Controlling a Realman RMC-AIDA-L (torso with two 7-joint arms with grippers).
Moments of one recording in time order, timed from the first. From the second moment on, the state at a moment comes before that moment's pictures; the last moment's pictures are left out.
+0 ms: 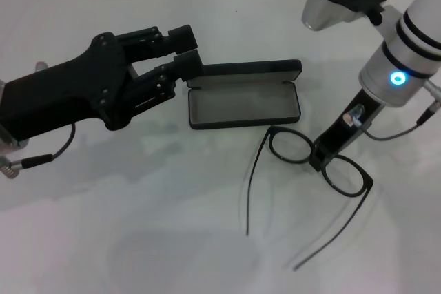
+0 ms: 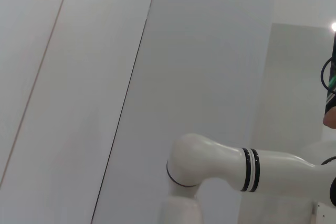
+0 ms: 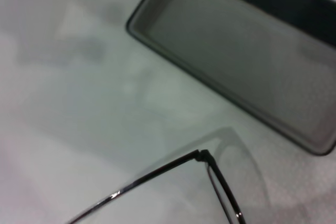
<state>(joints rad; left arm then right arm) -0.25 -2.08 1.09 0.89 1.25 1.79 -1.46 1.07 2.03 -1.43 -0.64 -2.39 -1.45 2.65</state>
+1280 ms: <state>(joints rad) -0.37 -2.09 1.12 0.73 1.27 2.01 -1.43 0.36 2.02 -1.39 -1.30 -1.75 -1.48 1.92</state>
